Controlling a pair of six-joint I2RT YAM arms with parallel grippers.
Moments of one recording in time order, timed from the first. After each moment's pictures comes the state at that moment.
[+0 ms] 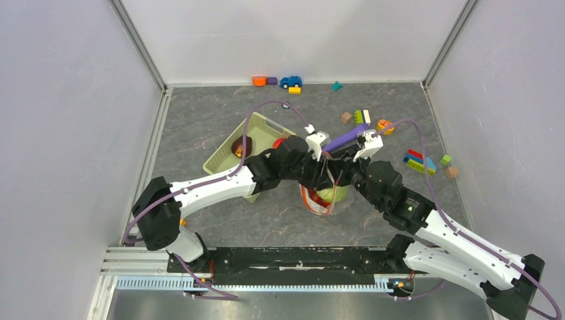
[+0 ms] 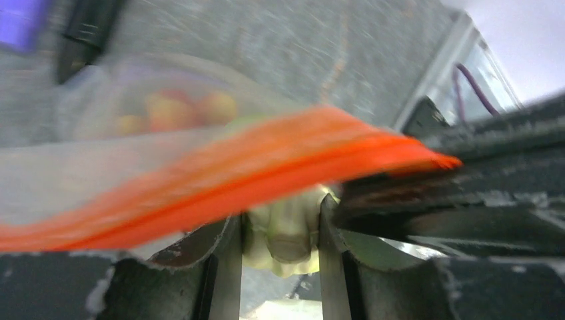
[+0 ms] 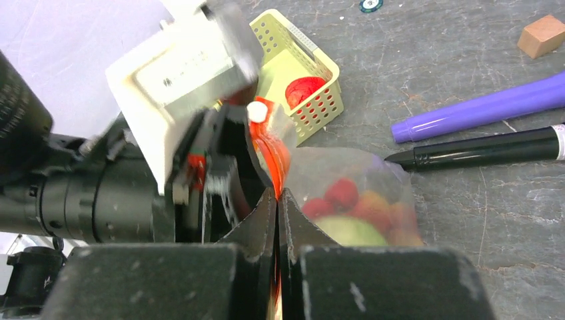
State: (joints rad) left arm -0.98 1.53 1.13 -0.15 0.14 -0.45; right arm 0.87 0.77 0.70 -0.15 0.33 0.49
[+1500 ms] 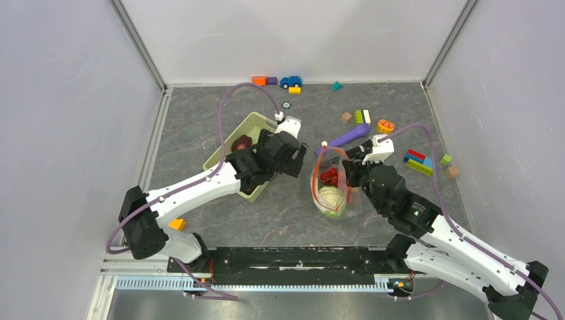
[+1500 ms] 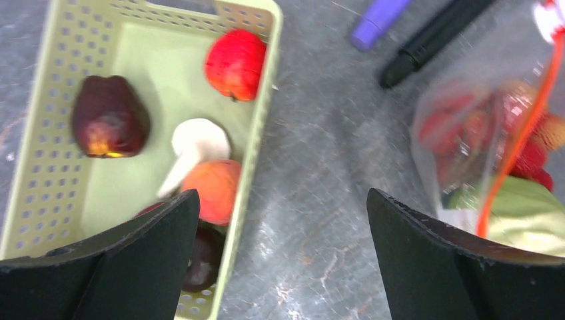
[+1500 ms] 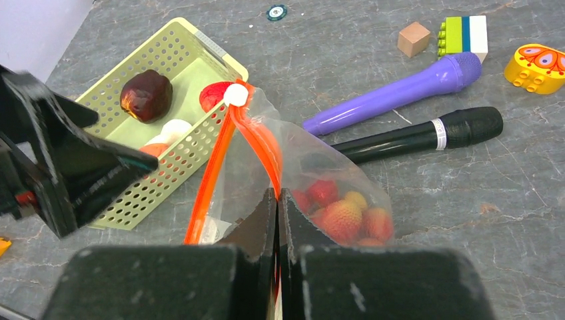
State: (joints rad) left arm -0.98 1.44 1.22 -0.55 -0.48 -0.35; right arm 0.87 0.70 0.68 -0.26 0.54 0.42
